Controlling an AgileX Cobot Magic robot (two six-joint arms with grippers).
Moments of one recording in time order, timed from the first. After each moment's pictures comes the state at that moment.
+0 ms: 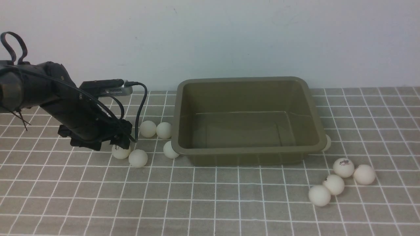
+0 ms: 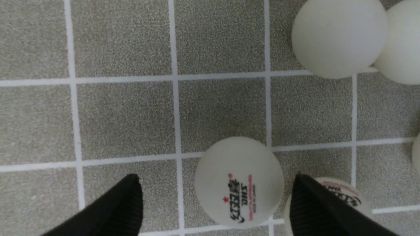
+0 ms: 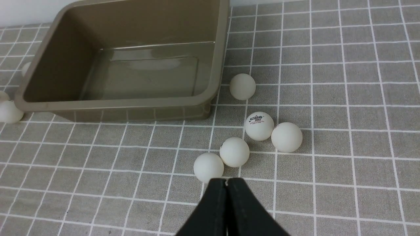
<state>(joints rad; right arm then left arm) 0.18 0.55 -0.76 0.05 0.99 0.23 -0.02 1.97 -1.30 -0.31 0.66 0.21</state>
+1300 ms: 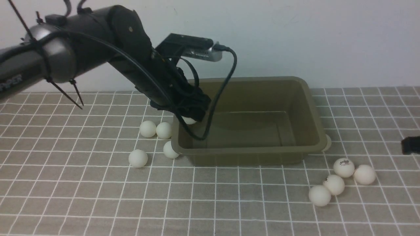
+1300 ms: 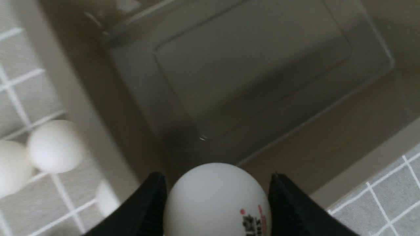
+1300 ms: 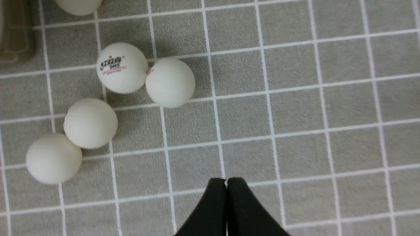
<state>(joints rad) -0.02 1.31 -0.94 -0.05 0.98 0.23 -0.38 1.89 -1.55 -0.33 0.85 0.26</state>
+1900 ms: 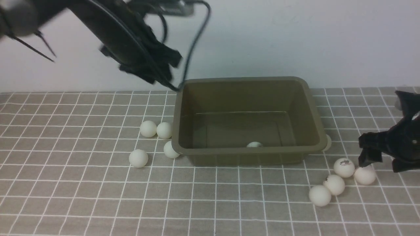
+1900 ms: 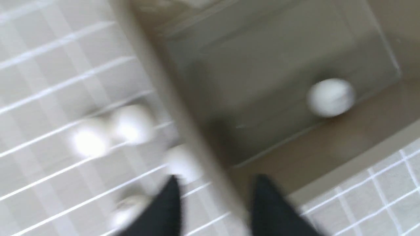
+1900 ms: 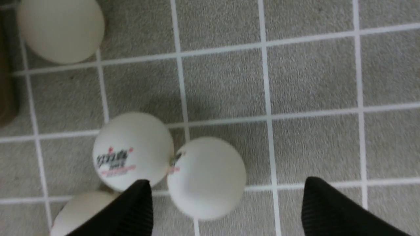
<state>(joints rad) -0.07 1.75 -1.05 0.17 0.78 0.04 -0.25 1.85 -1.85 -0.25 1.19 0.18</state>
